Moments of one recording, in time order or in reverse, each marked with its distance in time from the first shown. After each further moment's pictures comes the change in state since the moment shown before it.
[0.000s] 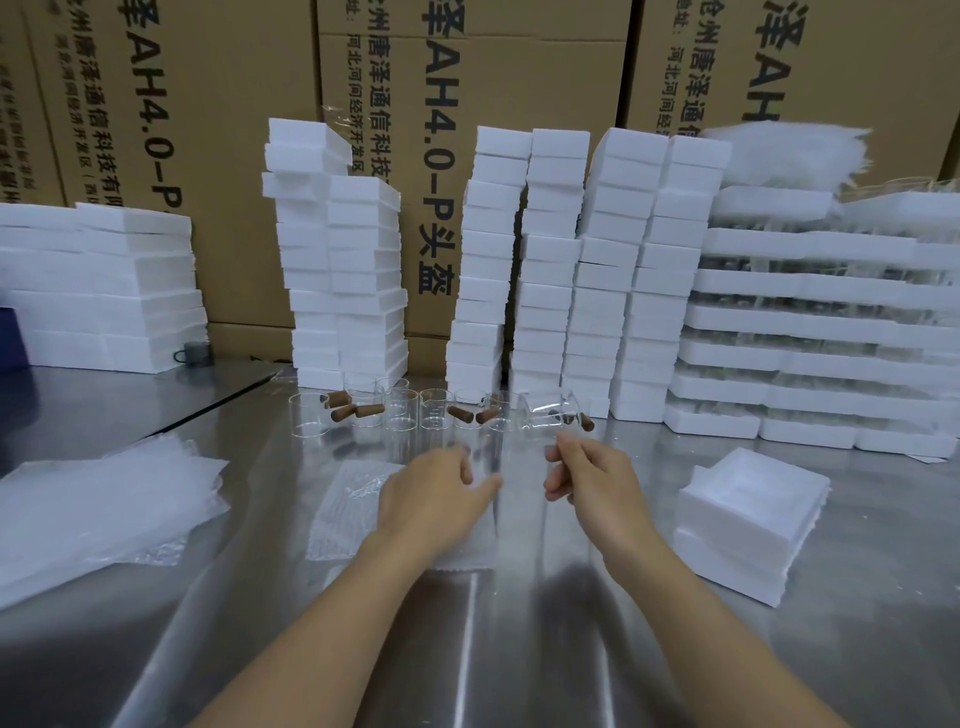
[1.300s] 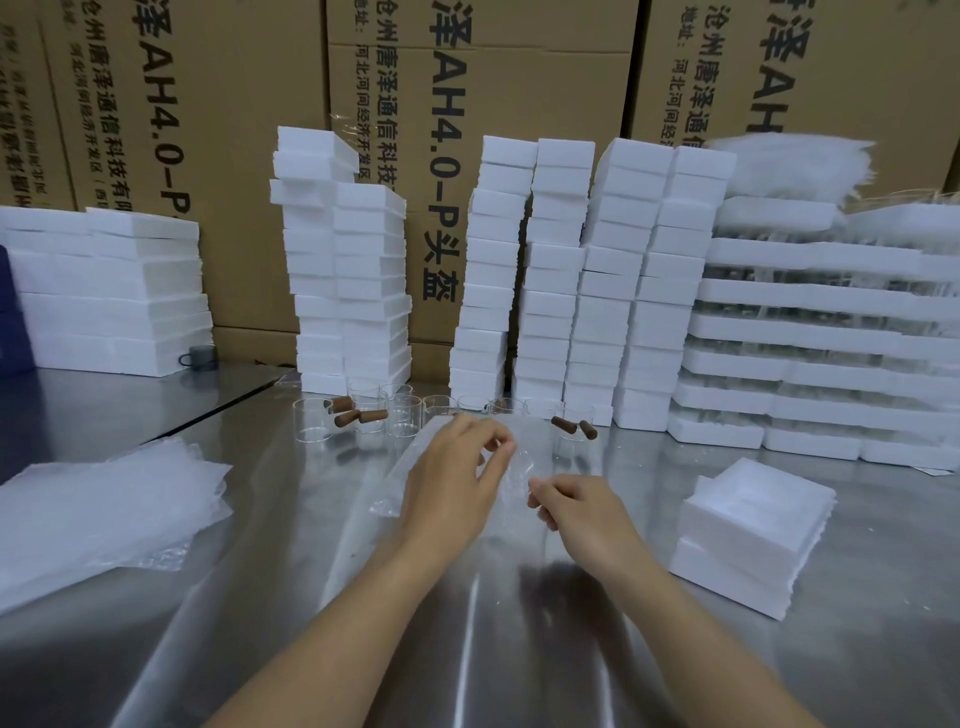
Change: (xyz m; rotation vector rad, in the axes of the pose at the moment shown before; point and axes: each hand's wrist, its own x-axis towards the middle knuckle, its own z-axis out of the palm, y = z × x) left_hand -0.005 0.021 -0.007 -0.354 0.256 0.314; right_hand -0.005 0.008 0.006 -0.288 -0.125 0.047
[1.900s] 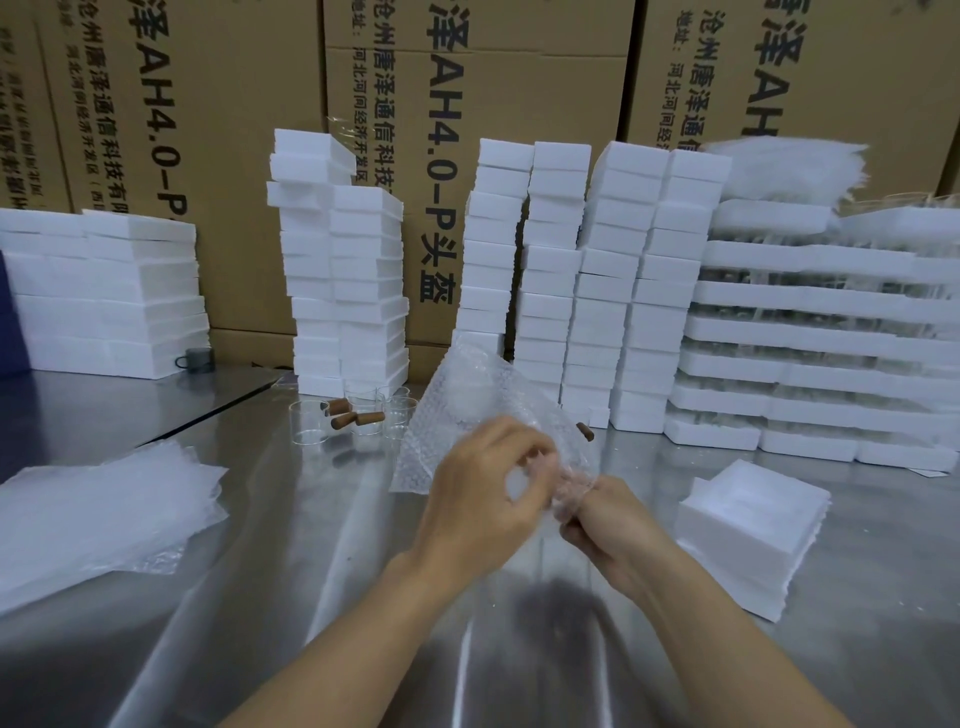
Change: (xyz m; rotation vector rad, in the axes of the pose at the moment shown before) left_hand -0.010 0.035 0.000 -0.149 0.104 0.327; right_hand 0.013 0.011 -0.011 0.549 -0.110 0.189
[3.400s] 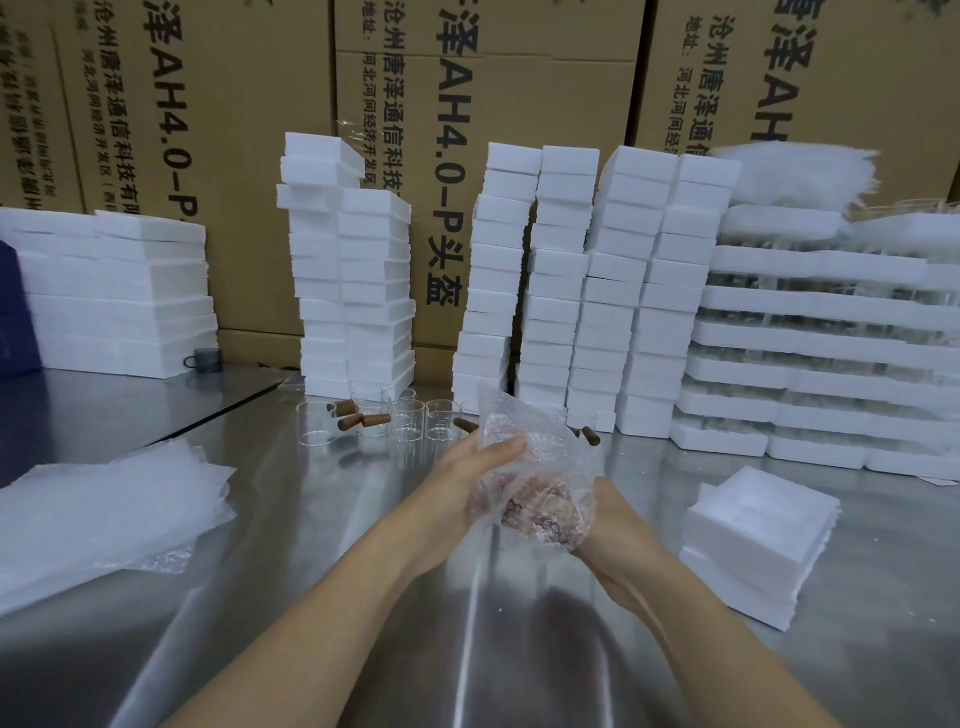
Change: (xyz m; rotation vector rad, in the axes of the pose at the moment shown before) left_hand 0.007 -0.040 -0.011 -1.063 -0.314 -0.858; right_hand -0.024 -0.014 0.015 -0.141 -0.252 -0.198
